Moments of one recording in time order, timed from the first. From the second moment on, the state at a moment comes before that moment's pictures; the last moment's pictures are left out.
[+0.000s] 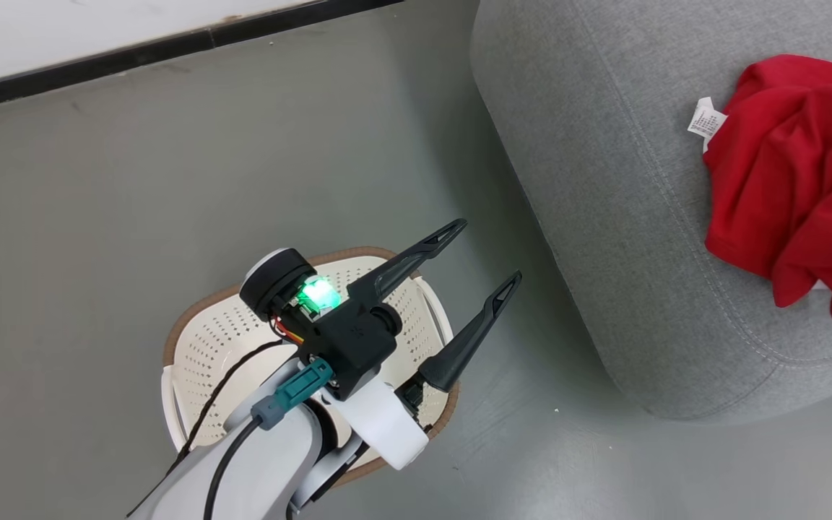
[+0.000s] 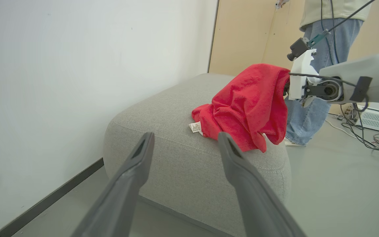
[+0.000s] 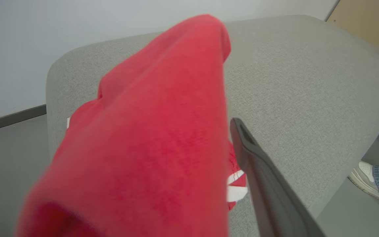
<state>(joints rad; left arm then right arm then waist) -0.56 0.25 -0.74 0.08 -0.33 -0.09 -0.16 -0.67 -0.54 0.02 0.97 0.49 0.12 -0.11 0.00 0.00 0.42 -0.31</state>
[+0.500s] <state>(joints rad) -0.55 0.25 -0.73 0.10 -0.33 -0.09 -0.18 -0.59 -0.54 0.09 0.88 0.59 0.12 -0.07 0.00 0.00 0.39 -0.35</state>
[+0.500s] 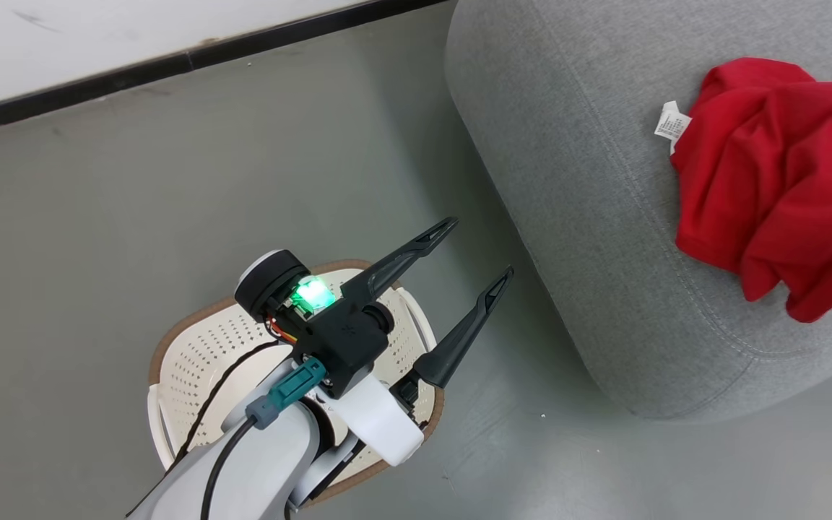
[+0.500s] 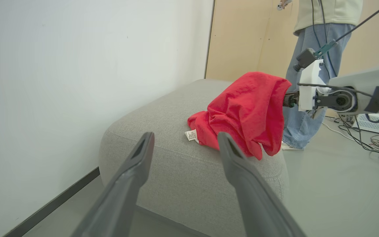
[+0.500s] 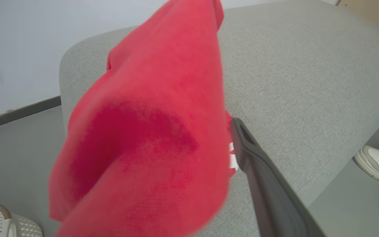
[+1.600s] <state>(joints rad) -0.49 0.24 -0.70 0.15 -0.37 -0.06 -0.23 -0.41 -0.77 0.17 0.48 0.74 0.12 -0.04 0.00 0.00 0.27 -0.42</state>
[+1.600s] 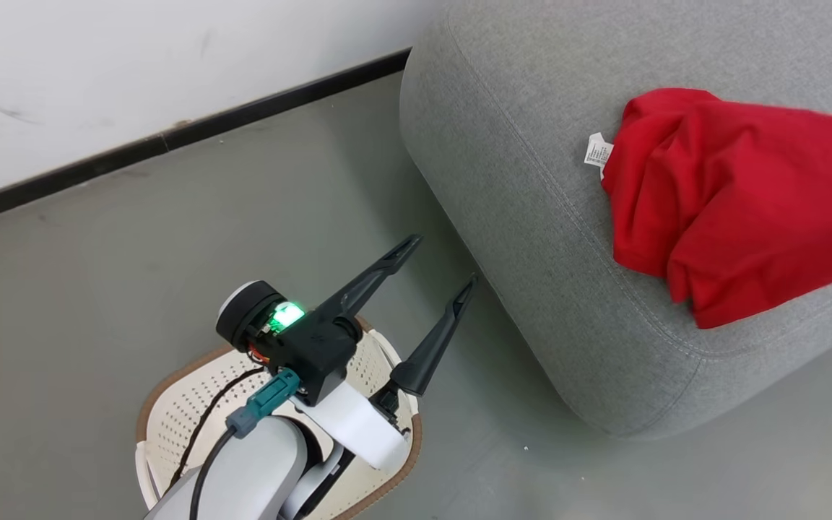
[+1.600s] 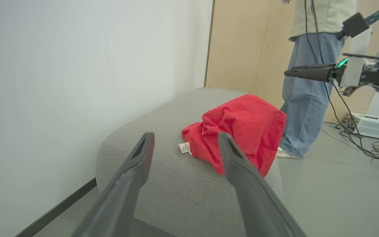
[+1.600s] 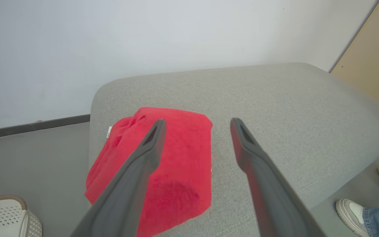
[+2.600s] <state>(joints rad) -0.37 0.25 -0.56 0.20 -0.40 0.05 -0.25 -0.50 -0.66 0.24 0.35 0.61 0.12 -0.03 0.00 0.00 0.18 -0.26</state>
